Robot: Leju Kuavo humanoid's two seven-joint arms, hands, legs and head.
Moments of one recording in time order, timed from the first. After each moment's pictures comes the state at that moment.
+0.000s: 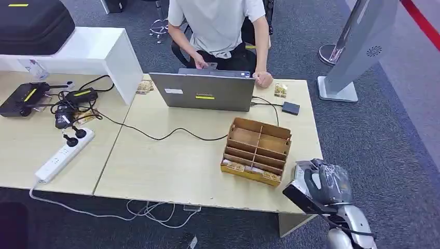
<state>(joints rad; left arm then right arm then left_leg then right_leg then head) -0.08 -0.11 -0.77 -0.15 0.84 0.20 0.07 -0.08 -0.12 0.18 -1.15 0.90 -0.31 -0.25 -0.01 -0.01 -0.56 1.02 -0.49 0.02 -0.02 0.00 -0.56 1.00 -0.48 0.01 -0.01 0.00</state>
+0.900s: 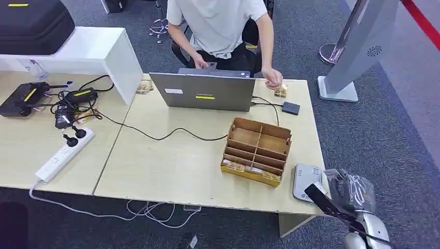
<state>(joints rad) -0.08 -0.11 -0.77 -0.15 0.88 0.21 0.06 -0.12 -0.14 0.03 -0.87 0.99 -0.40 -0.23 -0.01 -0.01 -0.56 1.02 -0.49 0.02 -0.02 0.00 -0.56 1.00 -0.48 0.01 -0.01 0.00</state>
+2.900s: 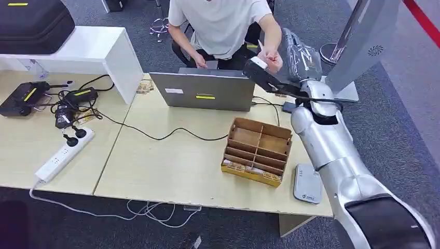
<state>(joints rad) -0.10 -0.11 -0.83 -0.15 0.84 0.20 0.05 -0.99 0.15 0.37 -0.52 1.06 -0.23 -0.02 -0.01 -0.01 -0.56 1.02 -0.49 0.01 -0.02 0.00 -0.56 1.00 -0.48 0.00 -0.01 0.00</state>
